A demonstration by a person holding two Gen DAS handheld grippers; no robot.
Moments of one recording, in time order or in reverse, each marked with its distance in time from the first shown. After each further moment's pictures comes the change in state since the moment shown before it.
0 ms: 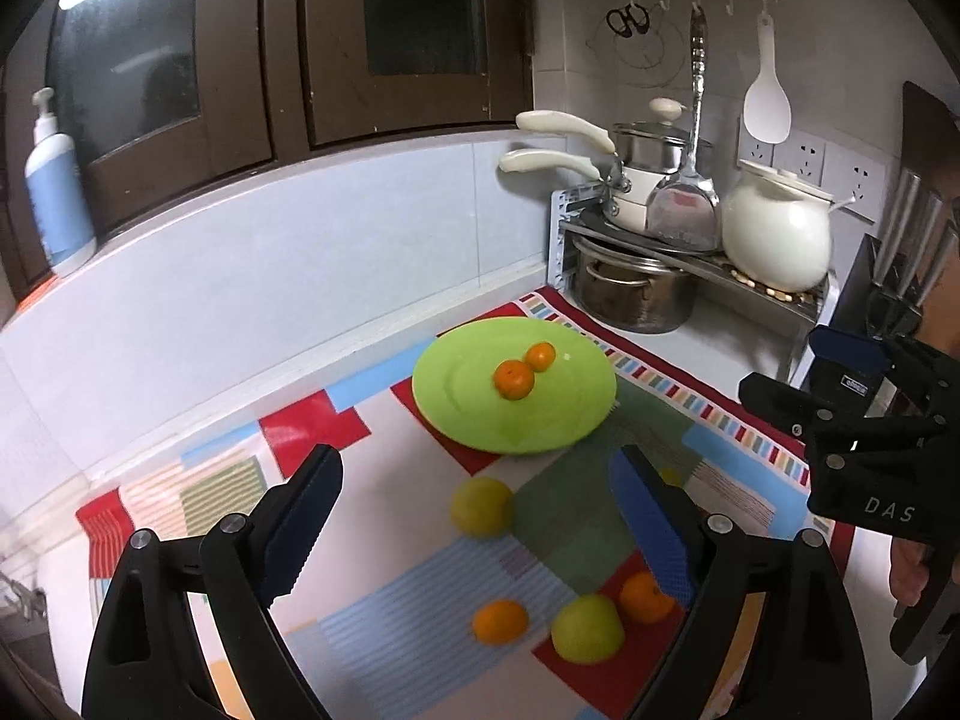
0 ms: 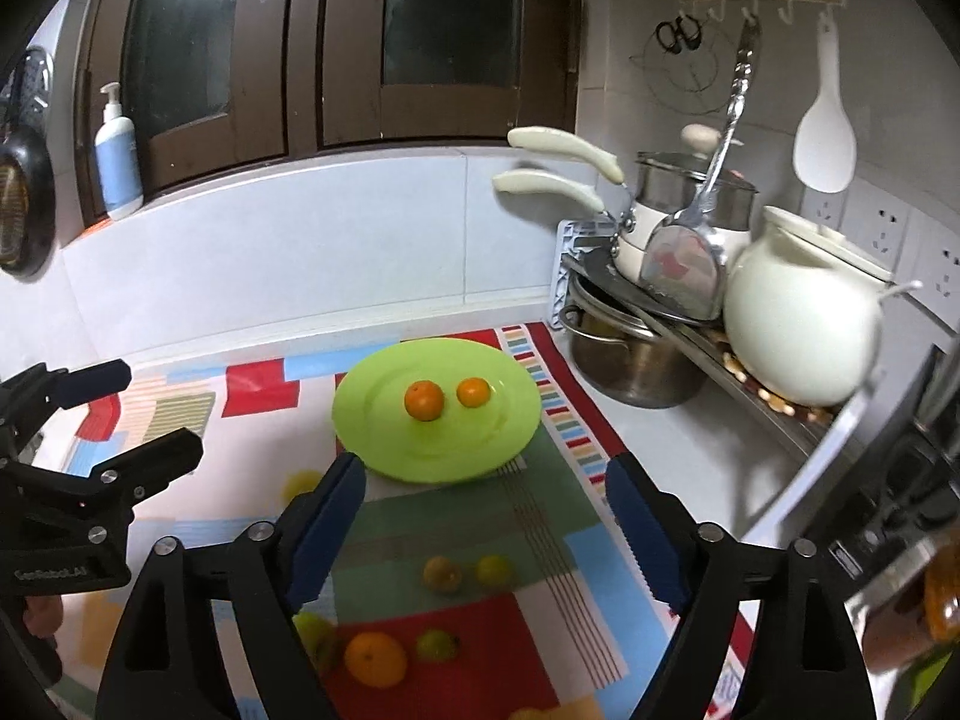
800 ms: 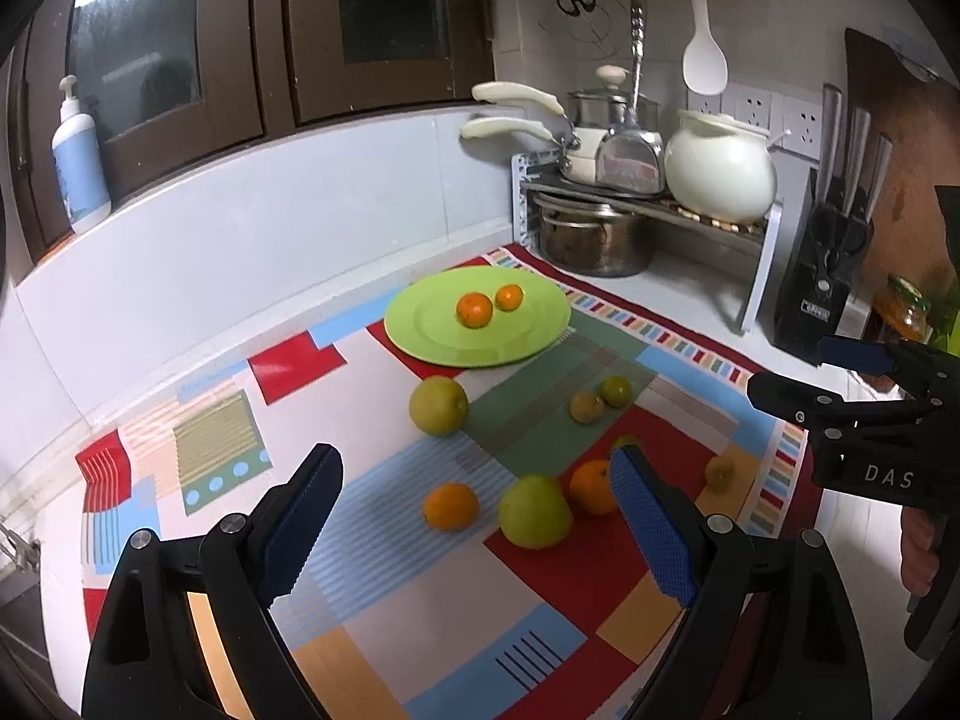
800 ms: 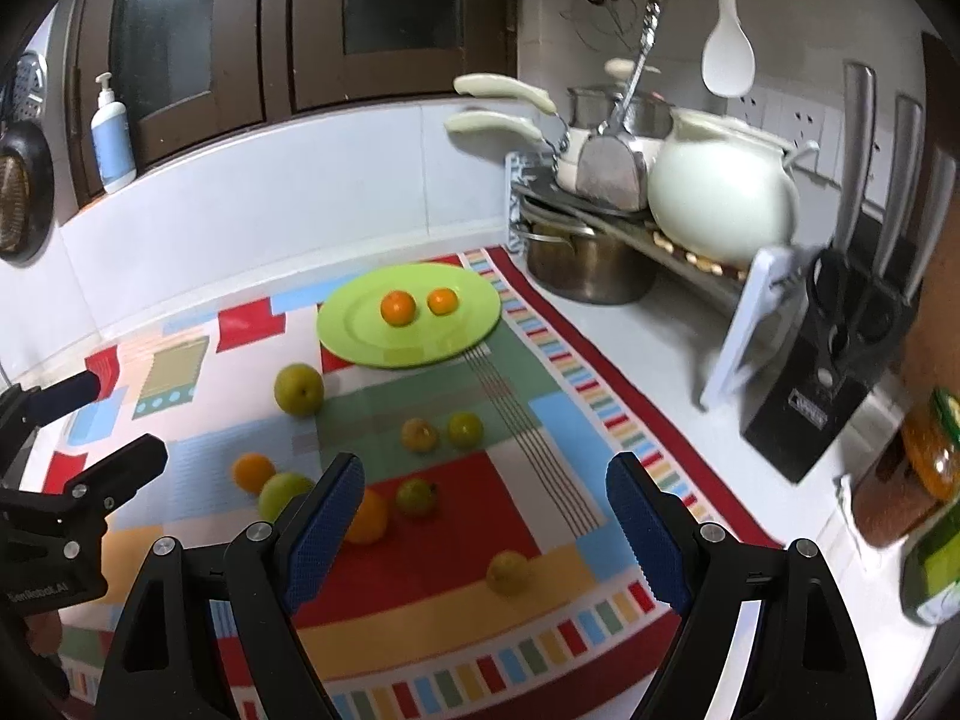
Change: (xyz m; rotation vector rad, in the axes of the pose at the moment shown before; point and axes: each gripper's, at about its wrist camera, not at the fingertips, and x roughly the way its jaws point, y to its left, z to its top) left arm -0.034 -0.037 -0.071 0.039 0.017 -0.016; right arm -0.046 -0.018 -0.081 0.097 0.087 -0.049
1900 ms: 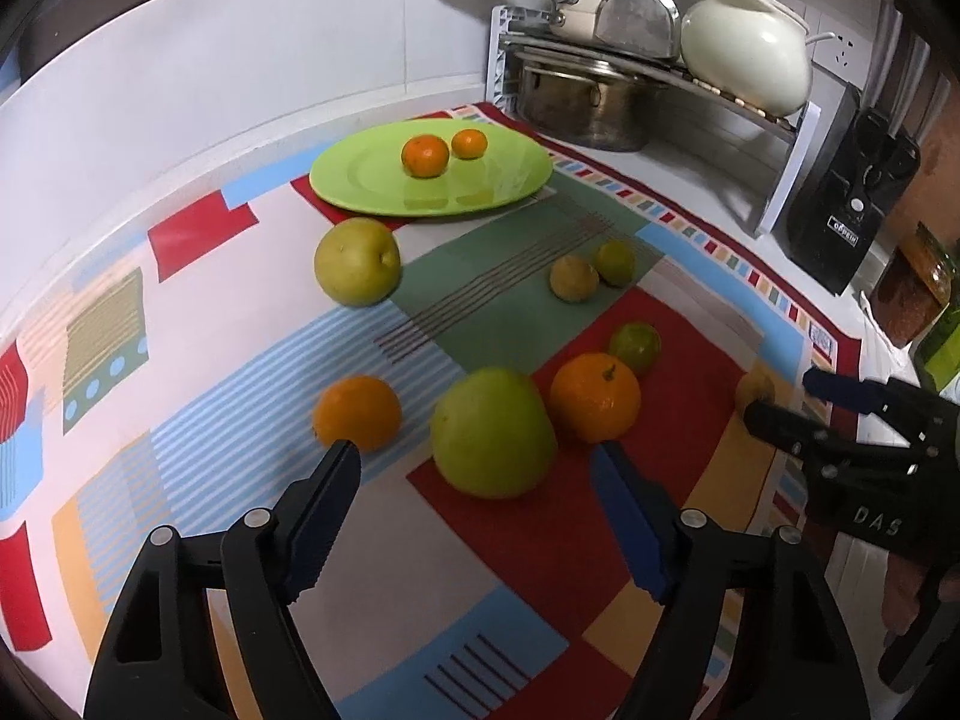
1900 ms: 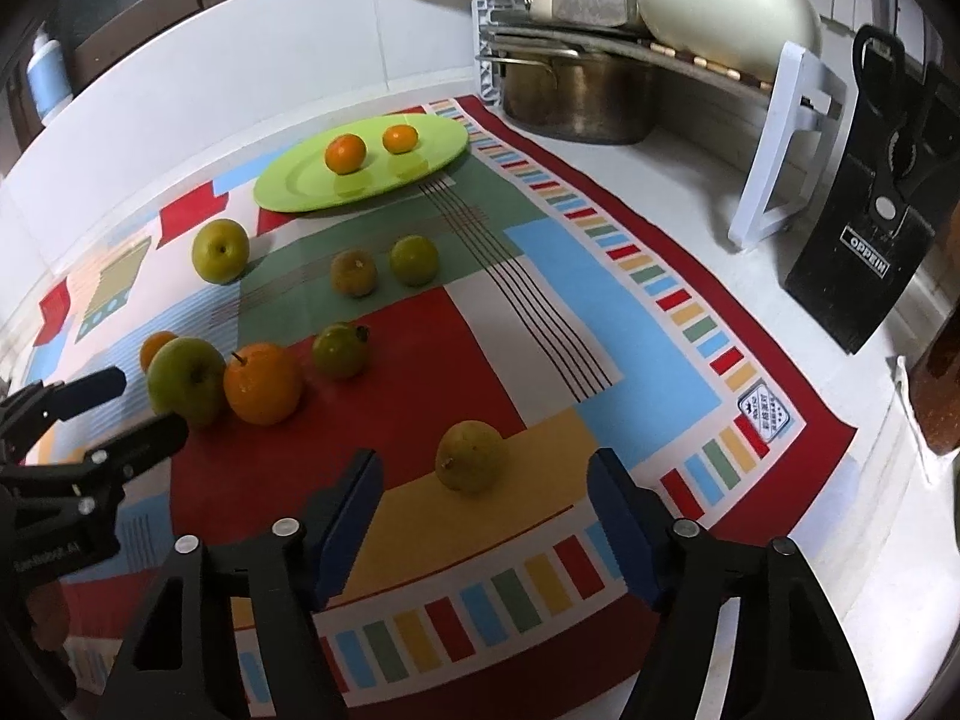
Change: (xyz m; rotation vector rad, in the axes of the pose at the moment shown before) left arm 0.097 -0.016 -0.035 -0.052 0.252 -0.104; right arm 0.080 -0.025 -0.060 0.057 0.256 -0.001
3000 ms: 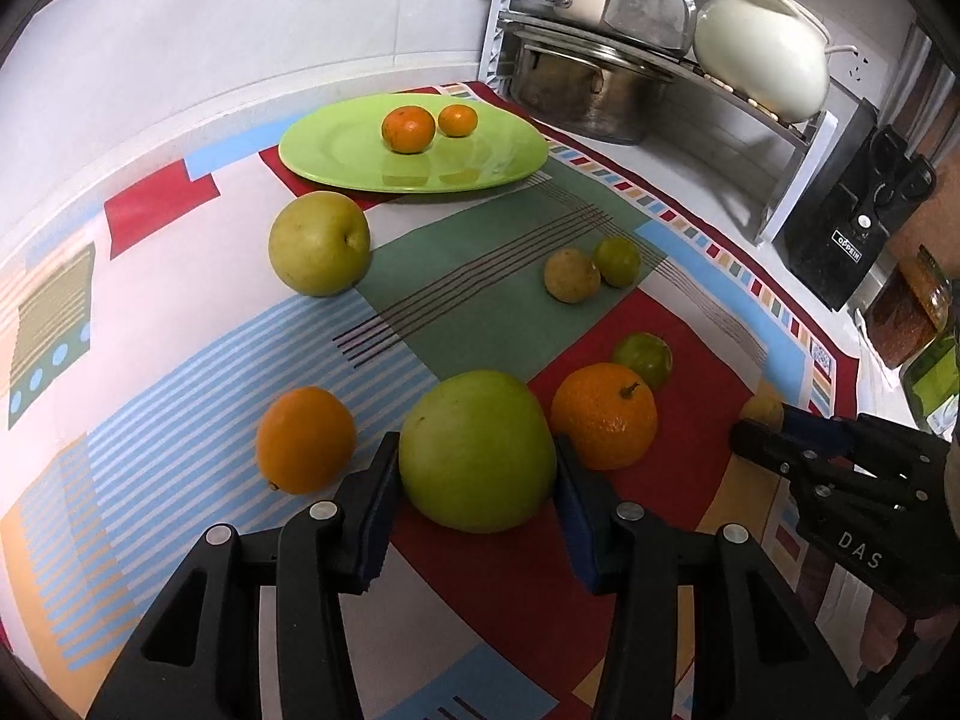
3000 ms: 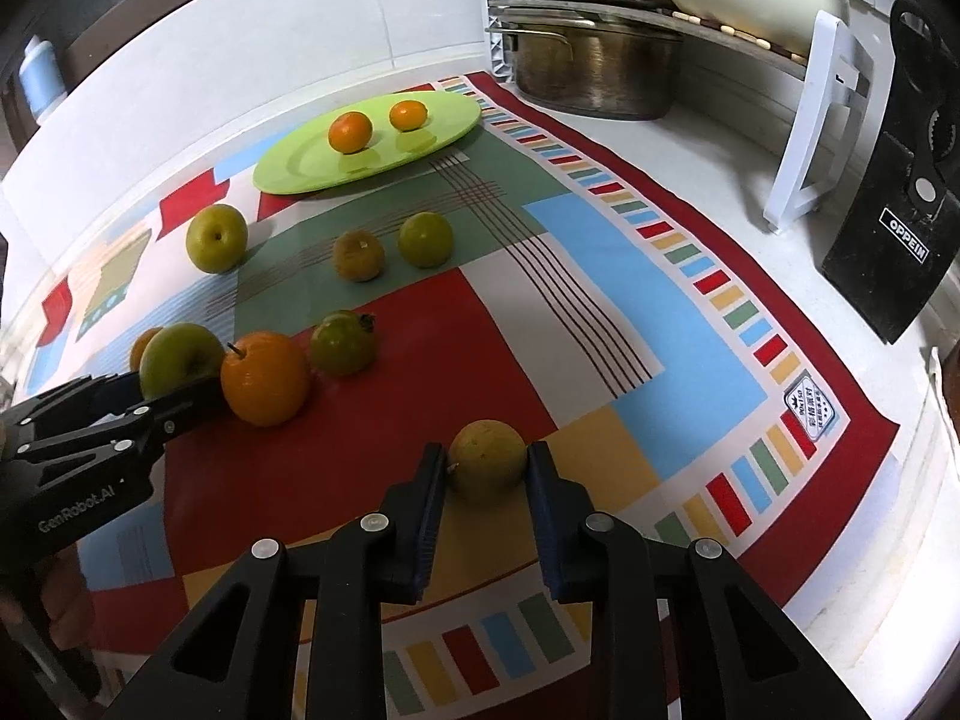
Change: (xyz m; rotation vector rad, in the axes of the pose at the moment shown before) left arm 0.033 0.005 0.006 -0.051 0.038 -0.074; right arm 0.021 0.003 0.002 0.005 0.032 0.045
